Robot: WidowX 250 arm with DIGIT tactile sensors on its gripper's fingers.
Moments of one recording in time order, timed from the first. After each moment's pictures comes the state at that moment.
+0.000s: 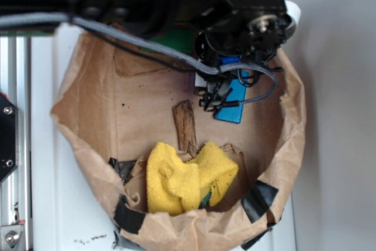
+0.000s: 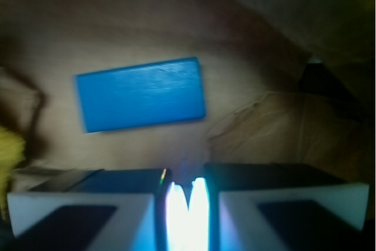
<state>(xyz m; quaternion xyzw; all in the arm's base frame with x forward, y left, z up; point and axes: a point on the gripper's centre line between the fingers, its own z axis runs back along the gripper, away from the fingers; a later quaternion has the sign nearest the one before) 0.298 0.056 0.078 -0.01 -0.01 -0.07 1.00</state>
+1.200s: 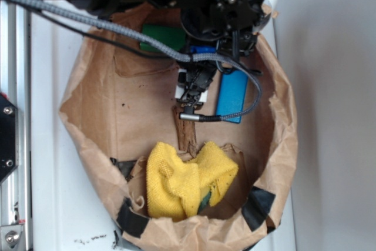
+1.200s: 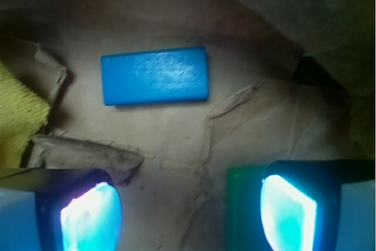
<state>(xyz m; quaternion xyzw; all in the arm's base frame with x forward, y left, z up) 0.288 0.069 0.081 -0.01 -0.03 -0.09 0.99</state>
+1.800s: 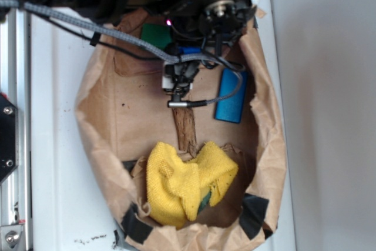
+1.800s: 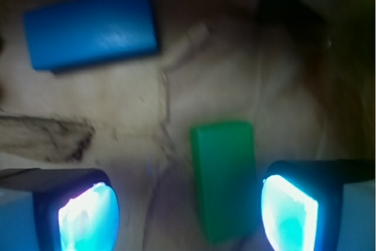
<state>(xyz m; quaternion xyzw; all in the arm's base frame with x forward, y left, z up) 0.263 0.086 0.067 0.04 0.04 -0.02 1.00</state>
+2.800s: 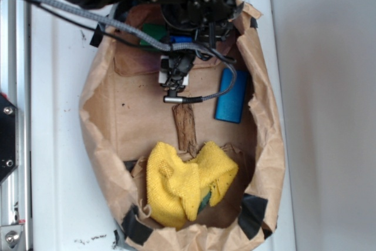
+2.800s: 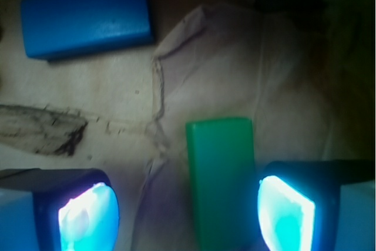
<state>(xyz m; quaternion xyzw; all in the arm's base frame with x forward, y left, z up) 0.271 0.094 0.056 0.02 0.00 -0.06 1.00</state>
